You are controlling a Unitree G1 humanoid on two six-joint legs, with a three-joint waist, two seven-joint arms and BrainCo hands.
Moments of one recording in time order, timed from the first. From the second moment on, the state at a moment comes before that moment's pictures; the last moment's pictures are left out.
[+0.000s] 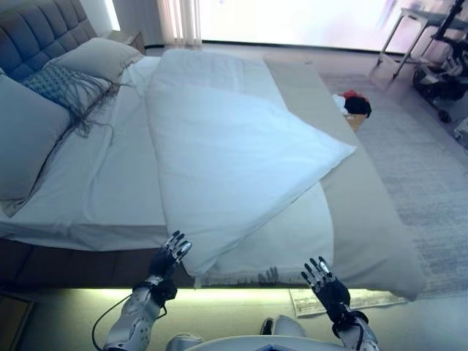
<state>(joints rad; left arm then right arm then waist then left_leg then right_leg) 0.23 0.35 -0.21 0.28 -0.69 -0.07 -0.11 0.29 -0.27 0.09 0.48 1.01 -0.04 0.27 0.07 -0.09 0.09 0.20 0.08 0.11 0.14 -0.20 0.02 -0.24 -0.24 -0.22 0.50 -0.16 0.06</state>
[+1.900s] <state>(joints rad) 0.20 0.39 -0.27 0.24 -0.70 -0.01 -0.14 0.34 -0.26 0.06 0.53 1.07 -0.08 0.21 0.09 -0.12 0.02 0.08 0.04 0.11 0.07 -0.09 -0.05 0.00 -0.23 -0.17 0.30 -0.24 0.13</state>
